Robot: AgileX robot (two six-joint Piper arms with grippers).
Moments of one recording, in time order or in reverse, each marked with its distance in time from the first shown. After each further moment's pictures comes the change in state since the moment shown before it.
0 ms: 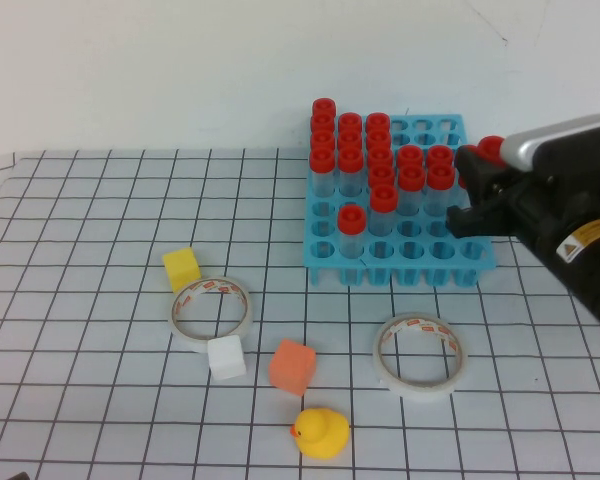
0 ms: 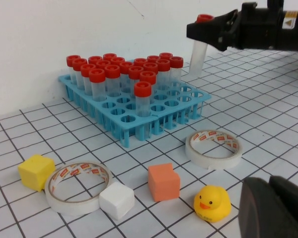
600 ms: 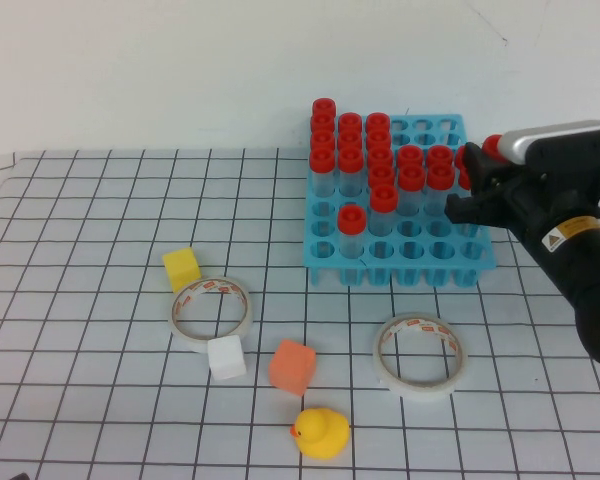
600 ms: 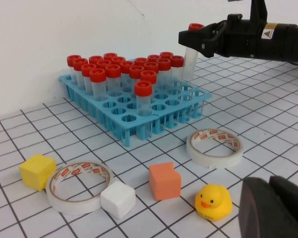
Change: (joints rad) right arm -0.022 0.142 -0.075 0.091 -0.085 -0.007; left arm 0.000 0.000 0.000 0.000 0.002 0.007
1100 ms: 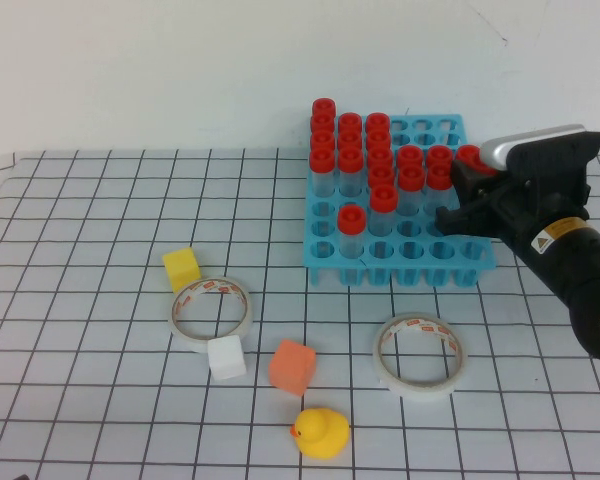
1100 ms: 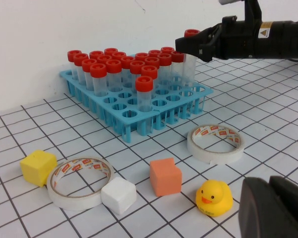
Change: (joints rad) right arm 0.000 0.014 -0.028 -0.037 0.115 -0.004; left arm 0.000 0.000 0.000 0.000 0.013 0.002
